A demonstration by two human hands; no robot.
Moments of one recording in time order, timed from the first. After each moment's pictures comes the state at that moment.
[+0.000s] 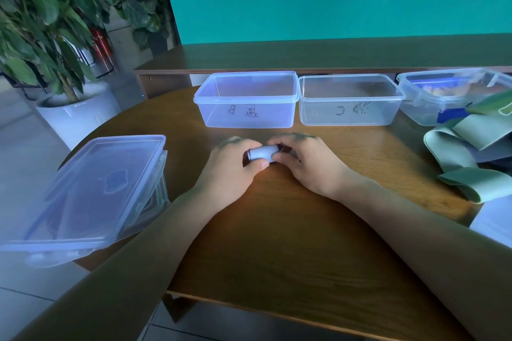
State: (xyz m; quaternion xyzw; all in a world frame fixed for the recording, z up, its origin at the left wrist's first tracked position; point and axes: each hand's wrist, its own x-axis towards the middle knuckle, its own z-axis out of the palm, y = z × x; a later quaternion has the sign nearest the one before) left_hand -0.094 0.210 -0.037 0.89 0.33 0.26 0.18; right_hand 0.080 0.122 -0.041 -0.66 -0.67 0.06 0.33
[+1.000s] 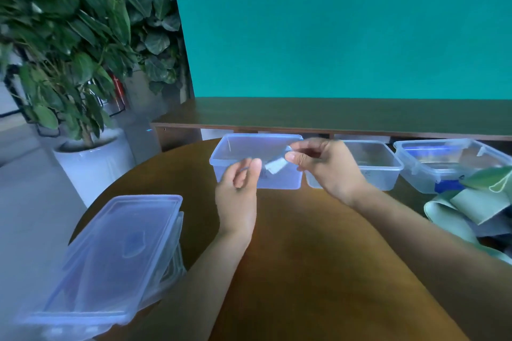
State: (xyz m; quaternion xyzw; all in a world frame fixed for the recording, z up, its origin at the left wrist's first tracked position) left_hand -0.056 0.223 -0.002 0.54 0.37 0.55 0.51; right_hand 0.095 0.147 0.053 -0.64 -0.50 0.16 0.56
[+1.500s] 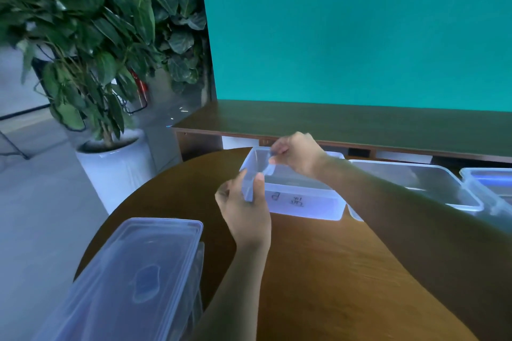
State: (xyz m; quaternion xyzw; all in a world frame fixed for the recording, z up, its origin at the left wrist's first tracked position) left_hand -0.045 0.305 -0.027 0.55 0.49 0.59 0.33; right_hand 0.106 0.335 0.059 -0.72 -0.60 0.12 0.31
